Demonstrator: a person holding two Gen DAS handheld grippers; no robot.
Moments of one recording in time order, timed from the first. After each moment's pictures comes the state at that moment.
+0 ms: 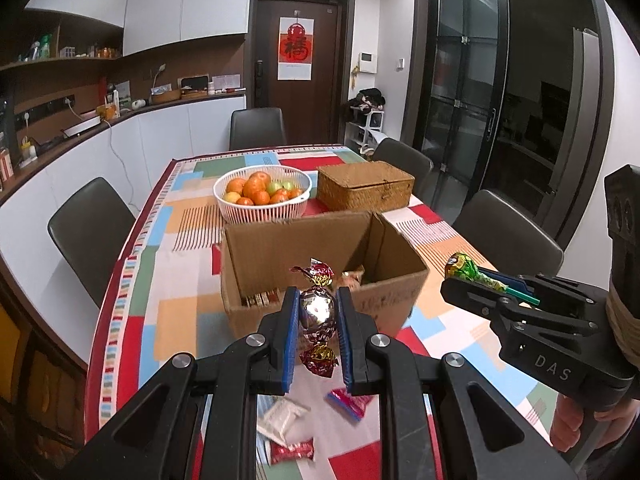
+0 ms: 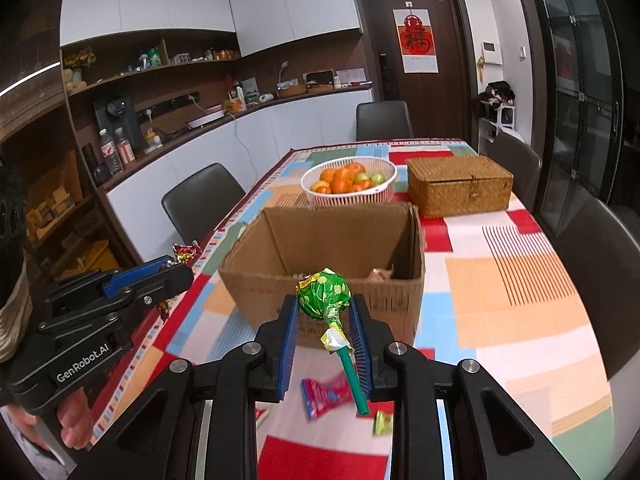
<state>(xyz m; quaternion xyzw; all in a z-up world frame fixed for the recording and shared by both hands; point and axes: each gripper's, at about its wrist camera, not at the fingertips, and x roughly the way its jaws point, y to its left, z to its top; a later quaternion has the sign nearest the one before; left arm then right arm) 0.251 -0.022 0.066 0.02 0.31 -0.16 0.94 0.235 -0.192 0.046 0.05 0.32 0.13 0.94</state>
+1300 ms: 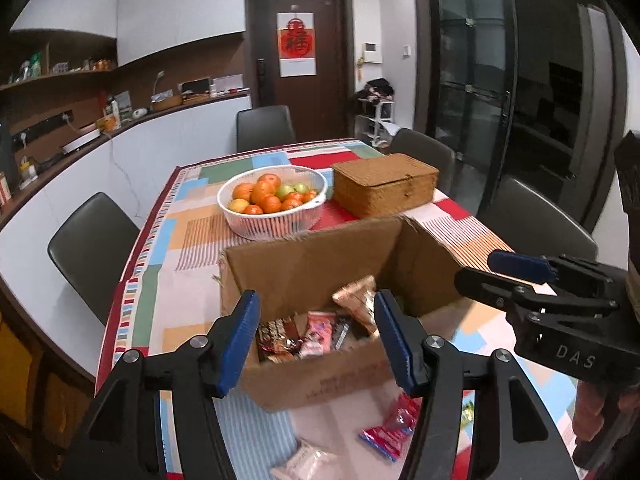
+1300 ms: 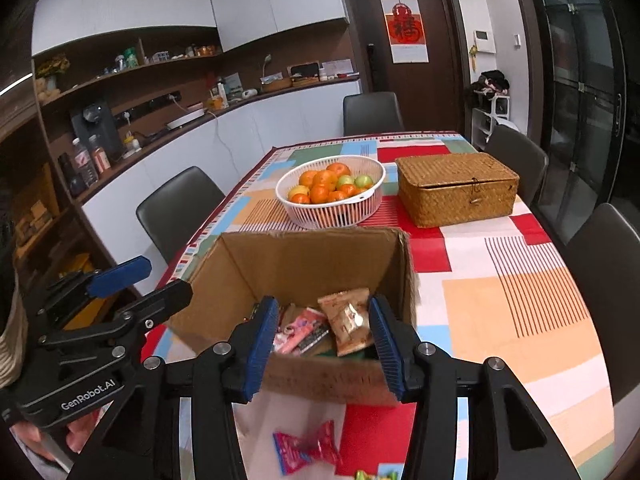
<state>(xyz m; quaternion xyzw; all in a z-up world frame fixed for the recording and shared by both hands) 0.305 -0.041 0.042 0.07 0.31 -0.14 0.94 0.313 -0.204 0.031 0.06 0.33 0.11 0.94</state>
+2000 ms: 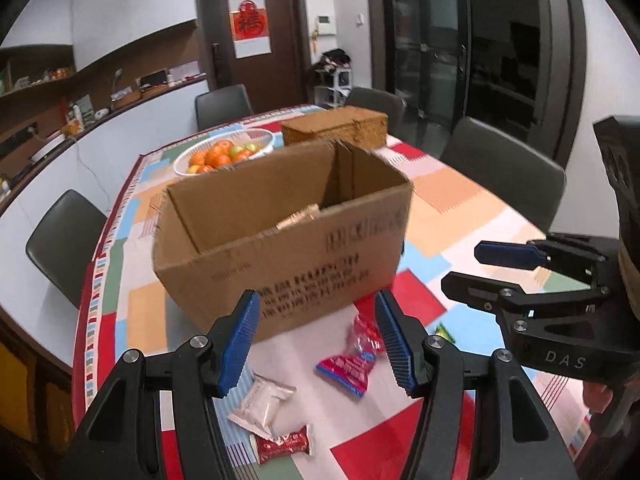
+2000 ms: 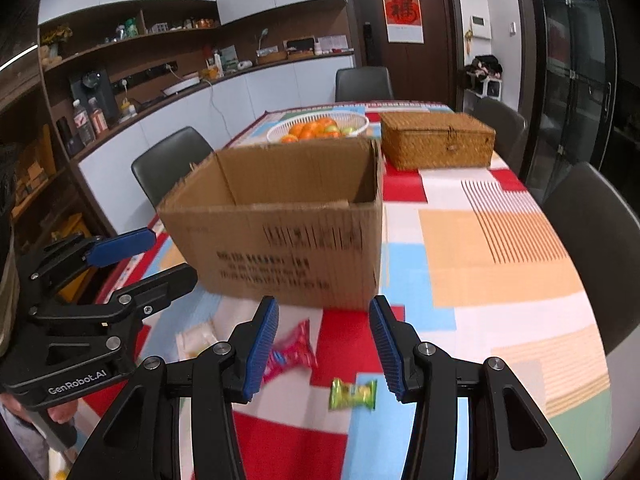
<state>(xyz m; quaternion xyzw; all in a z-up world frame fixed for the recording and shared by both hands) 0.246 -0.071 -0.011 0.12 0.35 -0.20 0.91 0.240 -0.221 -0.023 0.04 0.38 0.10 0.92</state>
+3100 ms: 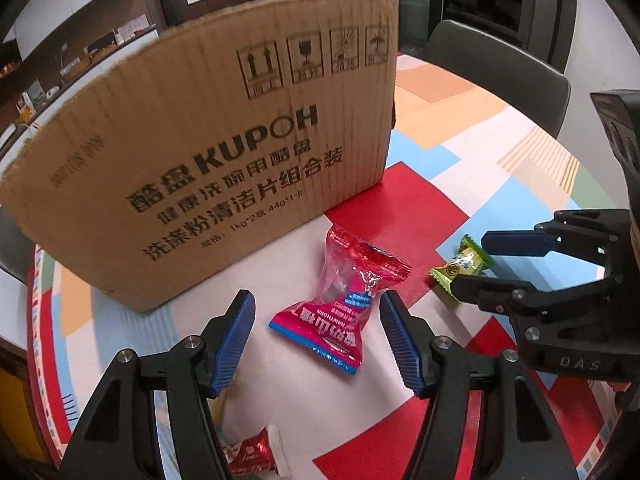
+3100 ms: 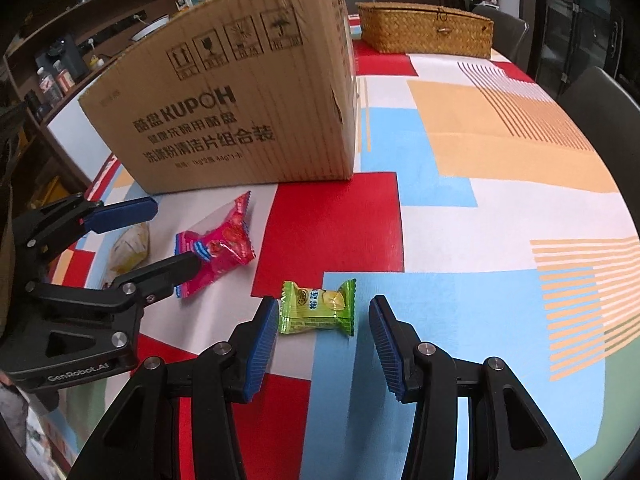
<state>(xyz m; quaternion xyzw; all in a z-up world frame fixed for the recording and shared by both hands) 0.282 -0.105 -0.123 0.17 0.45 -0.23 0.84 0.248 -0.240 -0.134 0.05 0.50 0.09 0.86</state>
